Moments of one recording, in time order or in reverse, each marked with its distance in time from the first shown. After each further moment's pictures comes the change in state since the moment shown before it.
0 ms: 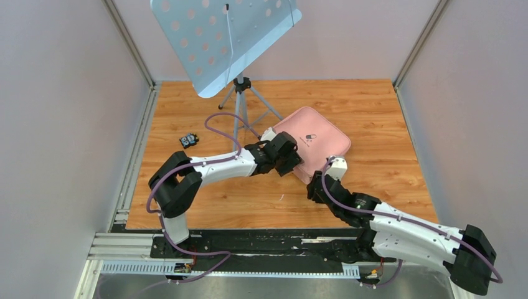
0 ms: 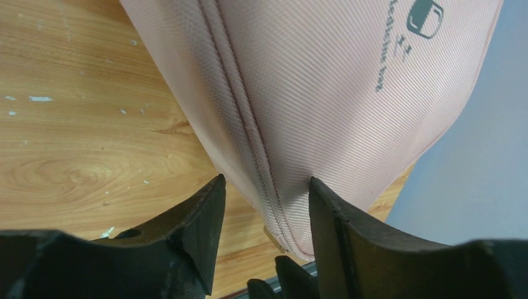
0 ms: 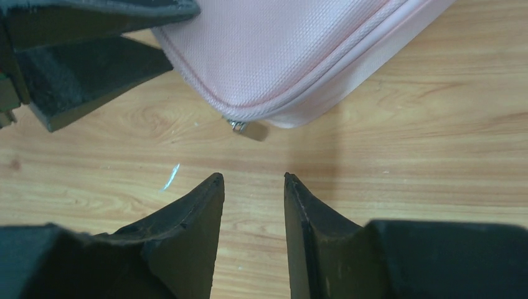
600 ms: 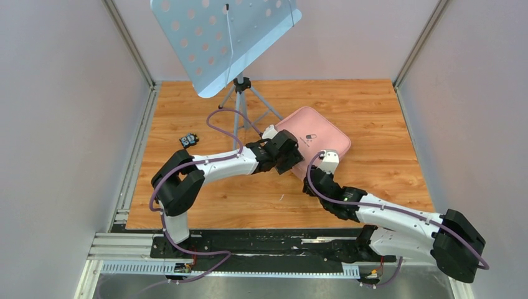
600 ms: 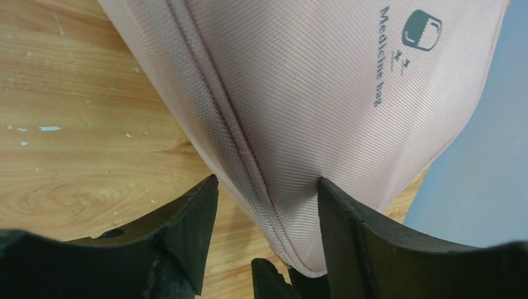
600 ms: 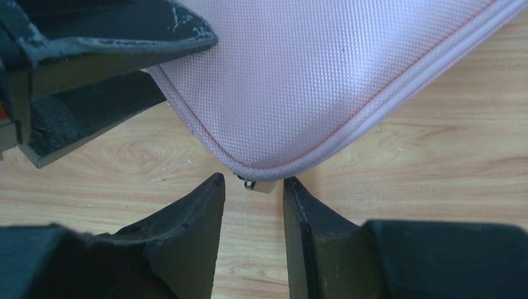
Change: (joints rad) left arm 0.010 0.023 0.020 -0.011 -0.024 0.076; right arm -0.029 0.187 0.035 0.143 0.076 -0.072
